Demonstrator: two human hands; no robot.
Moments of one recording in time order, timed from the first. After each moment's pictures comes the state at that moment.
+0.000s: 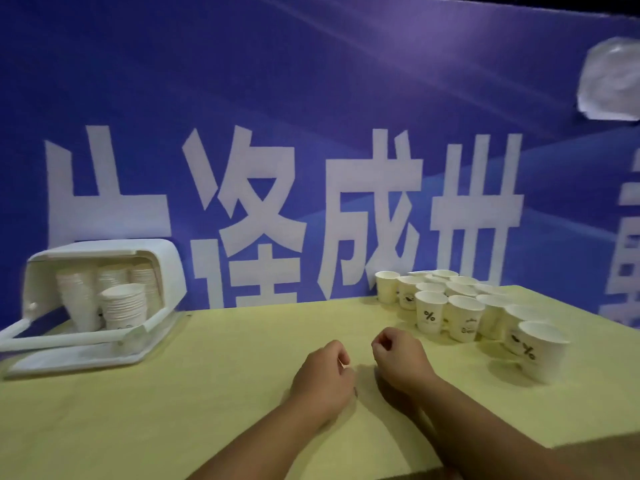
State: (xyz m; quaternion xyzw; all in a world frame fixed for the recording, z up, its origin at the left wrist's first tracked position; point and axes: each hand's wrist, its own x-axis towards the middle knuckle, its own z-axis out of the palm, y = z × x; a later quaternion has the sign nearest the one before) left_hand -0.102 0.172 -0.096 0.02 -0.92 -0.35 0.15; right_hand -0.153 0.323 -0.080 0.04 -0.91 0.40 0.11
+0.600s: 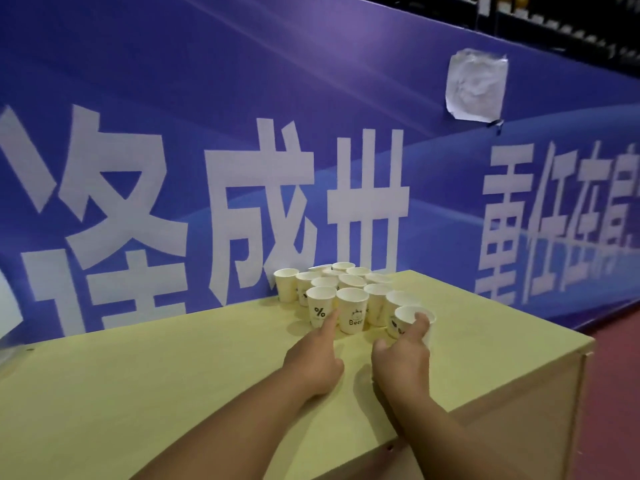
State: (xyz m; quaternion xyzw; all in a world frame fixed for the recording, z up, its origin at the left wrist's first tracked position) left_hand -0.178 0.342 -0.081 -0.15 -0.96 -0.21 0.06; right_hand -0.132 0.482 -0.089 -0.20 -0.78 0.52 0.29
